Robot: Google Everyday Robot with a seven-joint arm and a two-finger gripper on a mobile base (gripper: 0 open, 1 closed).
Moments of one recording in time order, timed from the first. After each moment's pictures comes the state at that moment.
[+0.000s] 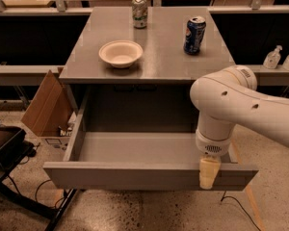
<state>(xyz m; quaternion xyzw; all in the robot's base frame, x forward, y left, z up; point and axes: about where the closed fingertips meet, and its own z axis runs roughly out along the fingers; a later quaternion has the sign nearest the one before) 0.437 -0.182 0.698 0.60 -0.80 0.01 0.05</state>
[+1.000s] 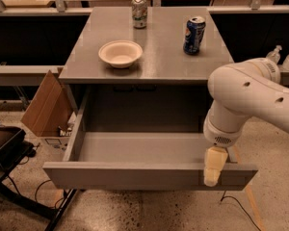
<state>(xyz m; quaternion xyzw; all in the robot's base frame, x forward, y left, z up) 0.460 -0.189 0.718 0.61 -0.79 0.01 -0.02</state>
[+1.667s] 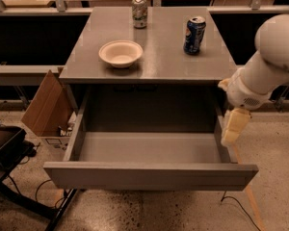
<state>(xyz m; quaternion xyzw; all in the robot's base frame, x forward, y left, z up) 0.529 -0.223 0.797 0.63 -0.76 0.00 -0.14</state>
